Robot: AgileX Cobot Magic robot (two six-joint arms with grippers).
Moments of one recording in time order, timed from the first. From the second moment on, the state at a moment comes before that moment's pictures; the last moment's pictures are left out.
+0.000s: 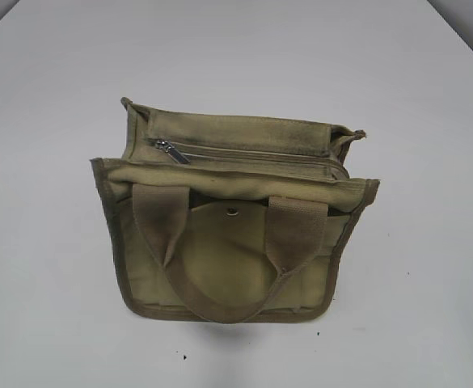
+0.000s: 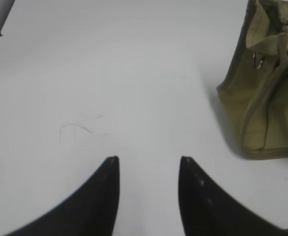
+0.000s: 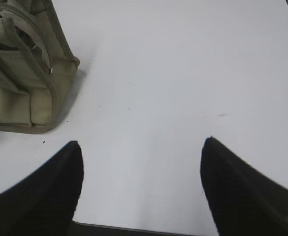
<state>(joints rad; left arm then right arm) -0.02 -0.01 -0.52 -0.09 1.06 0.13 0.03 -0.01 -0.49 0.11 1.08 -0.20</state>
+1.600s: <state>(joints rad) -0.02 0.26 -0.57 -0.37 0.75 0.13 0.05 0.33 -0.52 0.24 0.86 -0.27</state>
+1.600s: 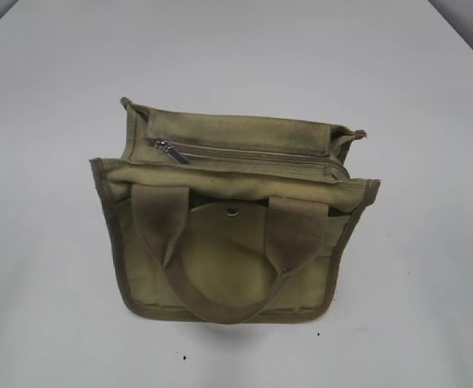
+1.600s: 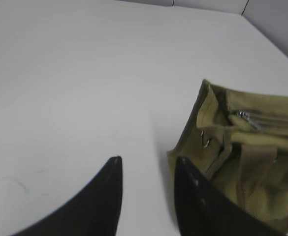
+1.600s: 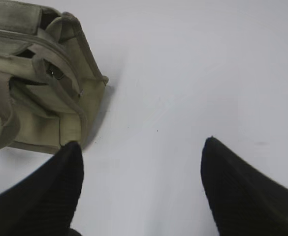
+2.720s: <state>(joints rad) -0.27 1.48 -1.09 -0.89 0.88 0.33 0.59 1.47 -1.16 0.25 0.57 -0.63</state>
